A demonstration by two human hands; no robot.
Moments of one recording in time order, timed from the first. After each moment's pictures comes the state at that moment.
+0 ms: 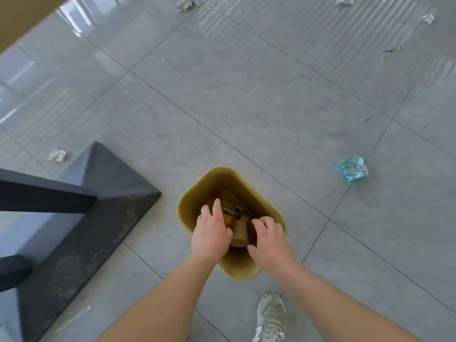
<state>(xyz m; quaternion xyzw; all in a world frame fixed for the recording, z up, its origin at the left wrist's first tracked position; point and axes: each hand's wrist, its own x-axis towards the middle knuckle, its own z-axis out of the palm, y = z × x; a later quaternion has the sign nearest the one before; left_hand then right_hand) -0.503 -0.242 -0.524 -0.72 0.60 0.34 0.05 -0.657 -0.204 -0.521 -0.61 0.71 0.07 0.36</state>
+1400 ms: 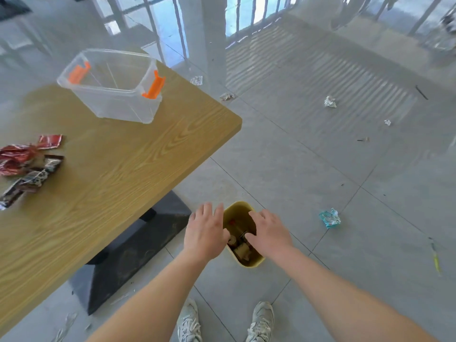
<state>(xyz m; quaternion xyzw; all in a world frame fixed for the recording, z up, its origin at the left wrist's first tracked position) -0.417 -0.186 -0.167 -0.68 0.72 0.17 0.01 -0.603 -0.198 -0.181 -0.71 0.66 0.04 0.25</state>
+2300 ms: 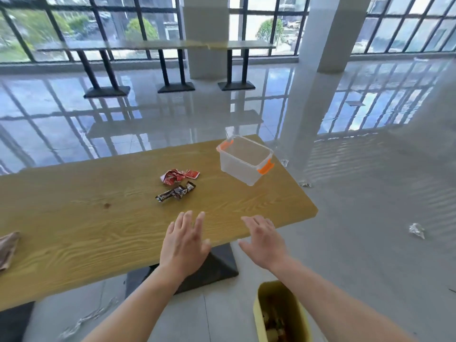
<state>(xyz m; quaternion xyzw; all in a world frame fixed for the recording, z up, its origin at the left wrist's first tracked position) -0.262 -0.070 0.038 -0.84 0.54 0.01 -0.08 -0.442 -0.203 0.027 -0.90 0.39 -0.10 0.18</state>
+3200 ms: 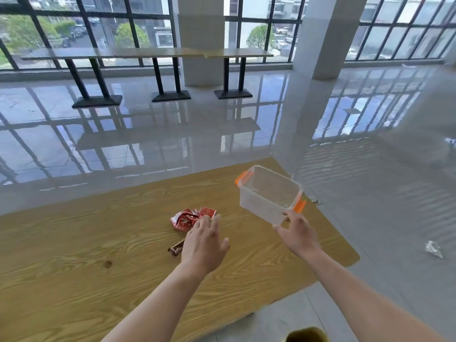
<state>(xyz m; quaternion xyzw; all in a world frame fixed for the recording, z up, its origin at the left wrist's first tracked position) -0.106 -0.208 0.051 -0.83 0.53 0.10 -0.15 -0.310 -0.352 0.059 -0.78 0.56 -0.14 0.25</state>
